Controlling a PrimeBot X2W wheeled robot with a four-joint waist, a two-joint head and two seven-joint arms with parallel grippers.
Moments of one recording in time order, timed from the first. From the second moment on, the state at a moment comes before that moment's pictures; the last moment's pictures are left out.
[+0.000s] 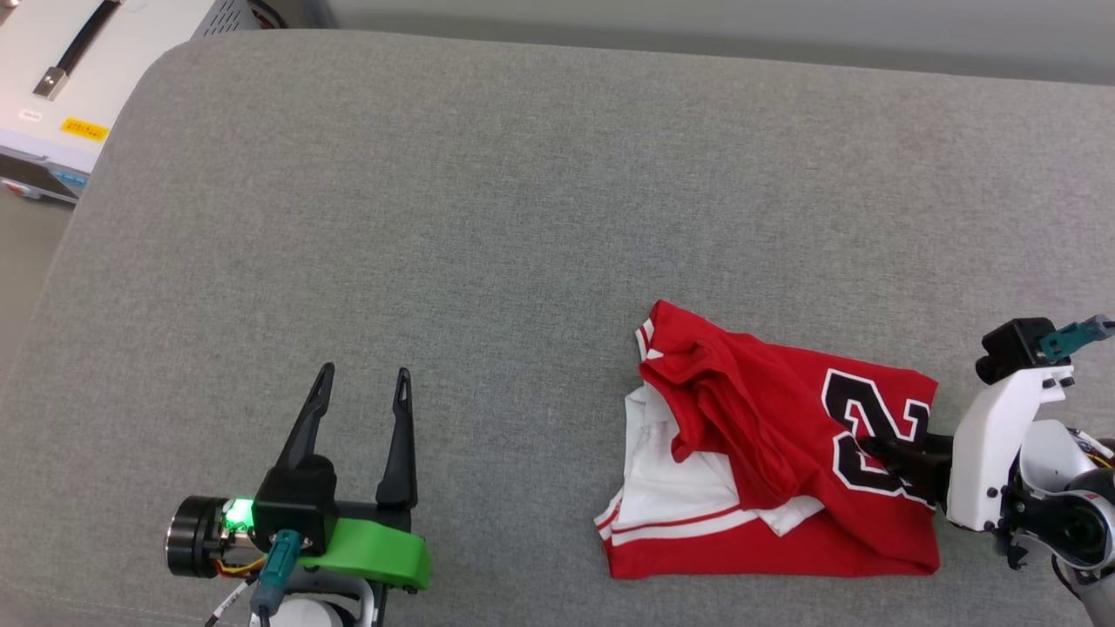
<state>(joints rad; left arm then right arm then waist) -0.01 0.09 -0.12 0.02 -0.04 0.03 -0.26 -0.27 -0.48 0.27 0.20 0.86 0.13 0.77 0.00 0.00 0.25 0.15</state>
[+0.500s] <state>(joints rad) -0.02 0.09 -0.12 0.03 -0.03 0.03 -0.26 -0.32 -0.55 0.45 0.21 0.88 0.13 0.56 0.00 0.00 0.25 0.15</state>
